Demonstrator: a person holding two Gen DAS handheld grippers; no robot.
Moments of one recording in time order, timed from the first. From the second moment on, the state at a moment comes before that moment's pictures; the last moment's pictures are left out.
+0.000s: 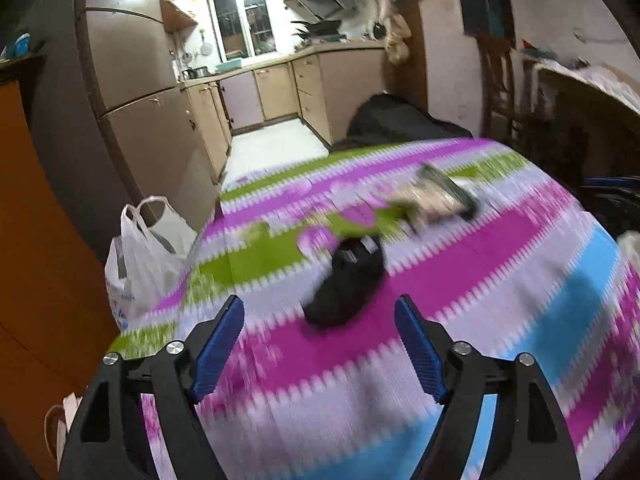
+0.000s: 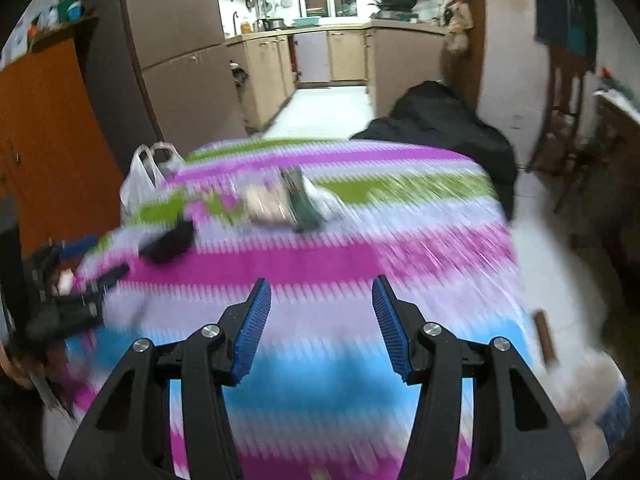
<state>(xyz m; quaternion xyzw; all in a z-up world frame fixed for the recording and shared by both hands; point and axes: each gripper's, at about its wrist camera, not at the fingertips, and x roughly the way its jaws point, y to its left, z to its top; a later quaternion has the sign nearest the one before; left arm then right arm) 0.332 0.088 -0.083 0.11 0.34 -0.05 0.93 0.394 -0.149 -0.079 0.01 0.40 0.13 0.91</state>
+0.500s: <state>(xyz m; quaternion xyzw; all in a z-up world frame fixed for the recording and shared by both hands) 0.428 0.074 -0.116 0.07 0.39 -0.14 0.91 0.549 -0.078 -0.146 -0.03 0.52 0.14 0.84</state>
